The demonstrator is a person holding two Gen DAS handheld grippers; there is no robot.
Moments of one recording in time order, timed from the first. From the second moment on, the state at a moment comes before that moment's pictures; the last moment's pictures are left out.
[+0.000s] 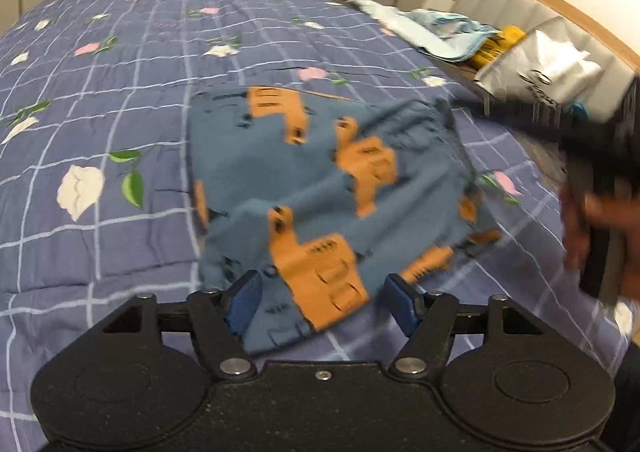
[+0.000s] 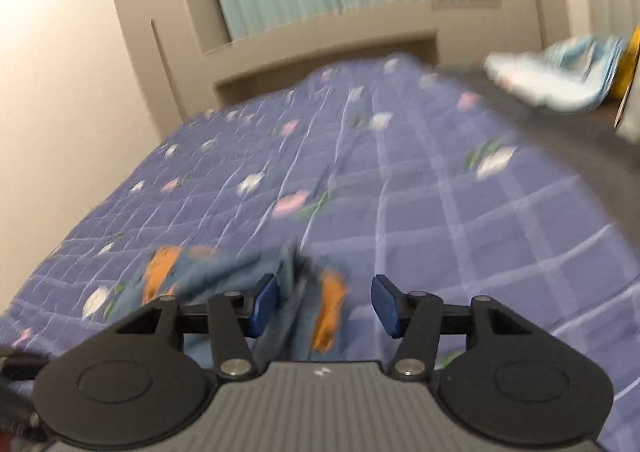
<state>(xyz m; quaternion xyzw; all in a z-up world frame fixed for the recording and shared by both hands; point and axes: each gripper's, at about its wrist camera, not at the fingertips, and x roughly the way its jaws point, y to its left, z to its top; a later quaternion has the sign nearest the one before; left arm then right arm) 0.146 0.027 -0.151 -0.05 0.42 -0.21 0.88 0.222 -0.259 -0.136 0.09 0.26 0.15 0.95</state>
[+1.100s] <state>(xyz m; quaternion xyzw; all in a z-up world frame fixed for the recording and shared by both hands) 0.127 0.054 -0.149 -0.11 0.38 -0.20 0.90 0.329 -0.131 -0.110 -0.01 0.32 0.42 0.85</state>
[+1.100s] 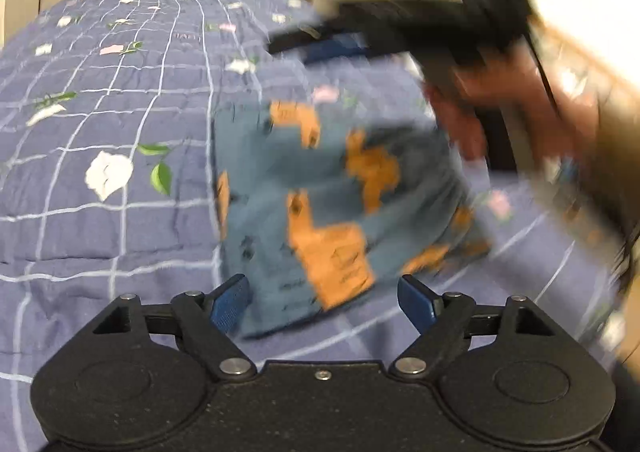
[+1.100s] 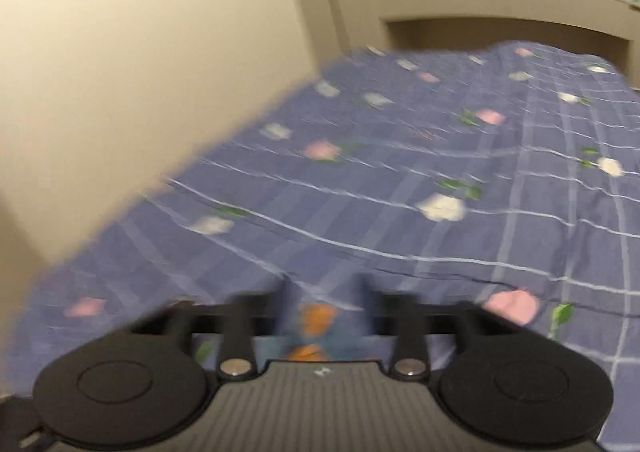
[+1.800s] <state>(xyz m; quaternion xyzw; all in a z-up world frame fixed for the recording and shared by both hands) 0.210 0.026 -0.135 -0.10 0.42 -0.14 0.89 0.223 -0.266 -0.147 -0.03 0.34 0.28 0.90</state>
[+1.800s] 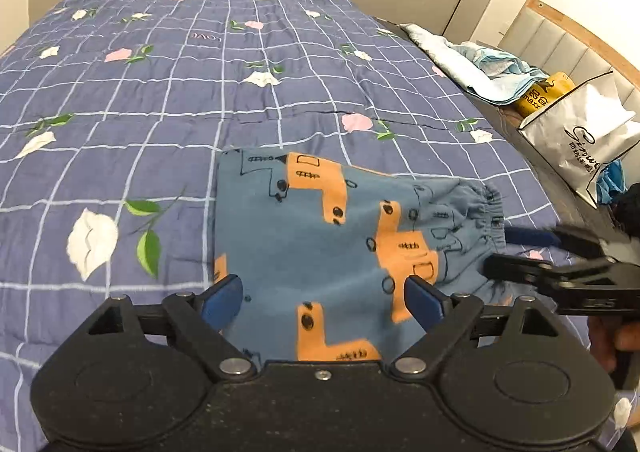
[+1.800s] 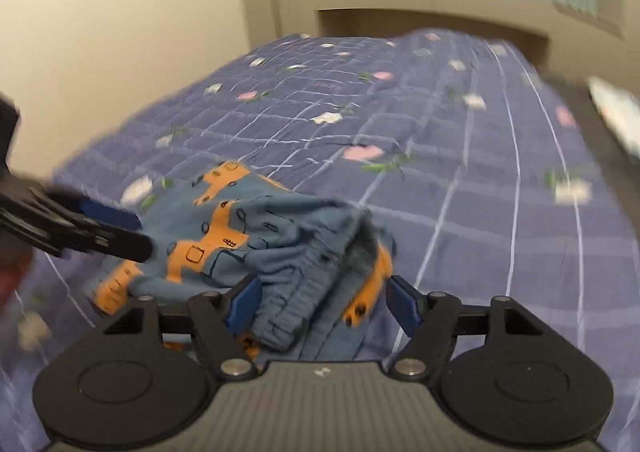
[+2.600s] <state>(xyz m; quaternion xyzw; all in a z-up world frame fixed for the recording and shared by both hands) 0.240 0.083 -0.172 -0.21 0.44 -0.18 0.86 0.245 -0.329 -0.192 0.28 0.41 0.30 0.81</state>
